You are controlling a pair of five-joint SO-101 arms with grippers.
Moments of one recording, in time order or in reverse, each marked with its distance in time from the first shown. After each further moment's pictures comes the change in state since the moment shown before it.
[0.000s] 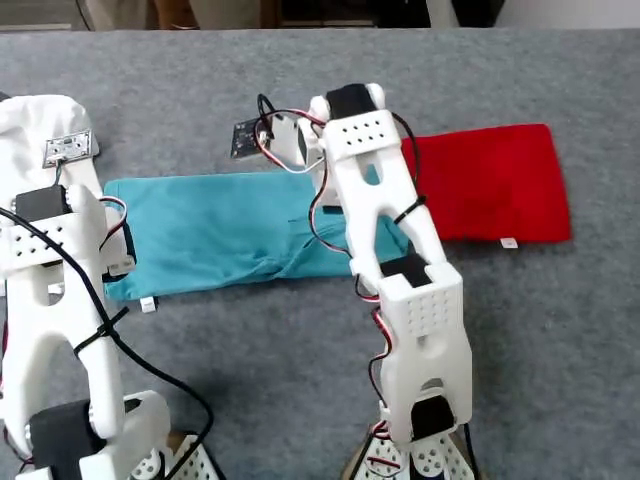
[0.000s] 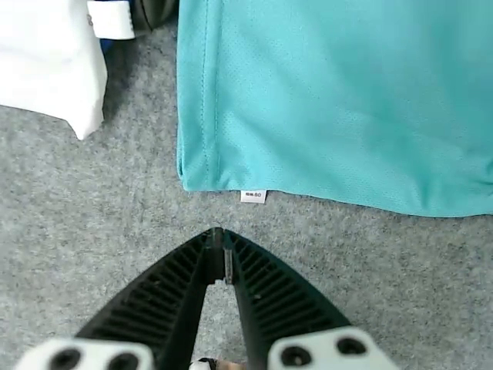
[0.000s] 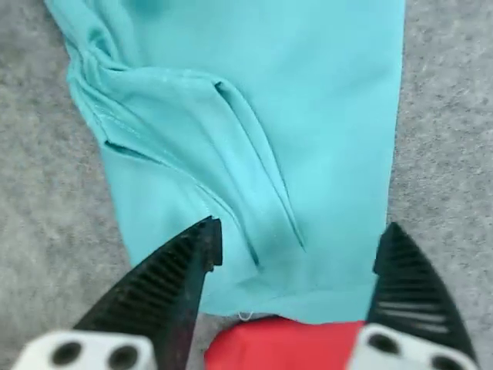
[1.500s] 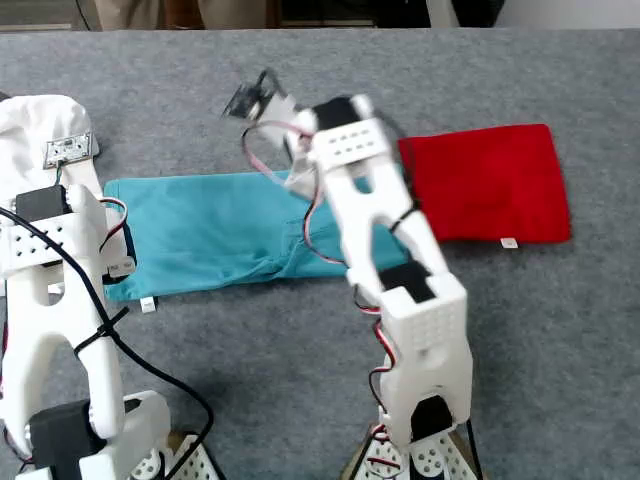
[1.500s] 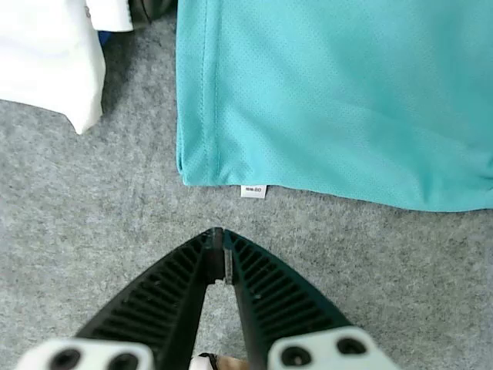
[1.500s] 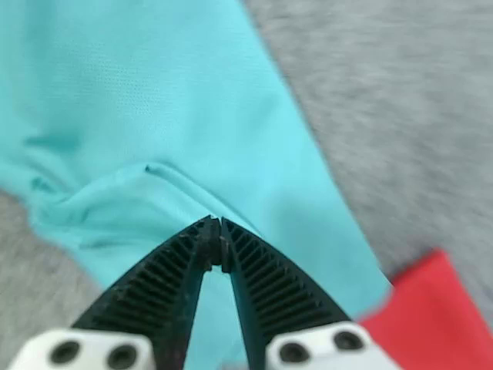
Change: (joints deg) left arm 0.0 0.0 0.0 0.7 0.0; right arm -2.4 -7.9 8.2 -12.5 -27.7
